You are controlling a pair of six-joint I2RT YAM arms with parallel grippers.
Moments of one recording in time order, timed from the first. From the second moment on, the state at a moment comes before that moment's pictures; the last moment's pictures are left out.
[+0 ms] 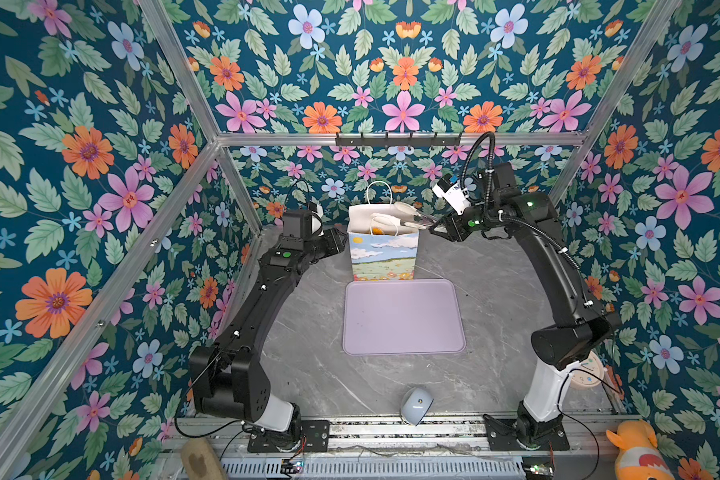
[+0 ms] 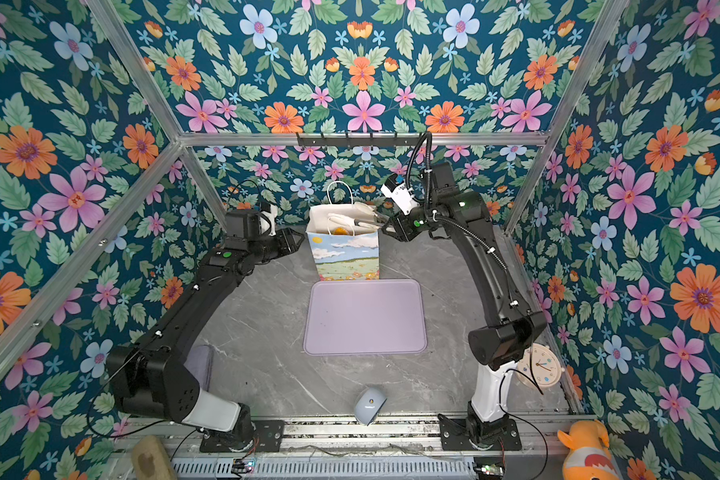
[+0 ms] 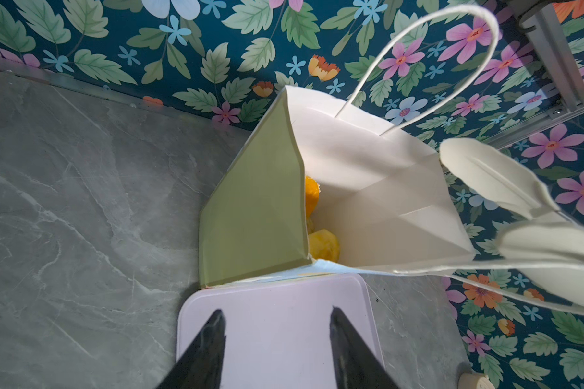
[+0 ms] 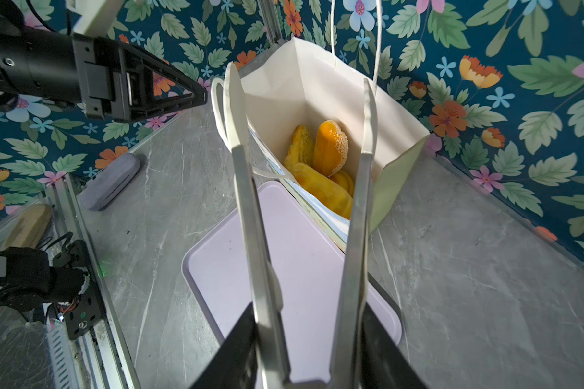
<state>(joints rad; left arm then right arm) -0.22 1.49 1.38 -0.43 0.30 -0.46 0.33 1.84 2.29 -1.19 -0.47 -0.26</state>
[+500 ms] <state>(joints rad) -0.22 1.45 1.37 -0.41 0.25 -0.46 0.32 1.38 1.79 -1.02 -0.35 -0.02</state>
